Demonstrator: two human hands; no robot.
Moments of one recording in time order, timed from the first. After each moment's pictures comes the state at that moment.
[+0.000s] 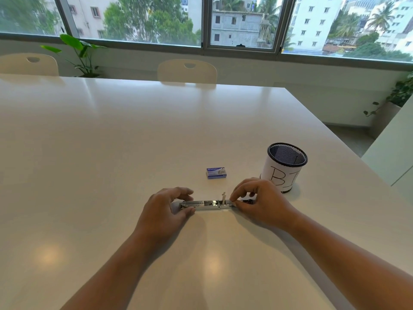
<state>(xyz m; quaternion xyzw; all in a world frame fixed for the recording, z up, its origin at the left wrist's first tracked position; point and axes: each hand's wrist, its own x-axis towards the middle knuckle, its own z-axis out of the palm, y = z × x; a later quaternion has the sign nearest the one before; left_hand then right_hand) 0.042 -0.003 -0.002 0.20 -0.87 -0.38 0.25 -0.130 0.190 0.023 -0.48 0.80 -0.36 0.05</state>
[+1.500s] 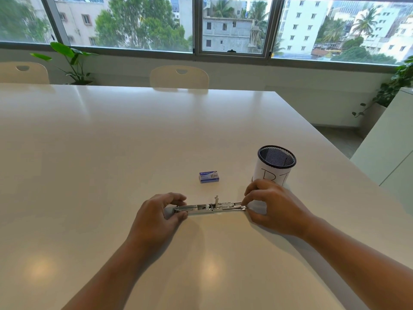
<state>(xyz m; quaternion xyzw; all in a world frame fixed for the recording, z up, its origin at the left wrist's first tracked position) 0.042 -0.002 -0.001 0.21 -0.87 -0.37 0.24 -0.141 0.233 0.030 -0.52 0.82 -0.23 -0.04</state>
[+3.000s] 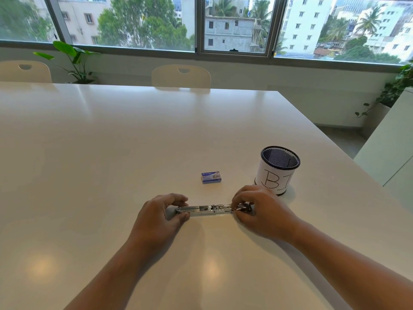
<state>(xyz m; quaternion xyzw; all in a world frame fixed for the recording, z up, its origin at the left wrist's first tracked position) 0.043 -0.003 0.003 0.21 -0.87 -0.38 0.23 -0.128 0.205 0.017 -0.50 0.82 -0.29 0.01</state>
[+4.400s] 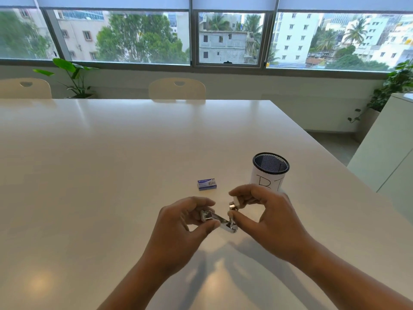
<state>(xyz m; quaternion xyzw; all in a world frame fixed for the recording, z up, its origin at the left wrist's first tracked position) 0.052 0.060 0.057 0.08 -0.83 -0.48 0.27 -0.069 0.229 0.068 -0.44 0.76 -0.47 -0.06</state>
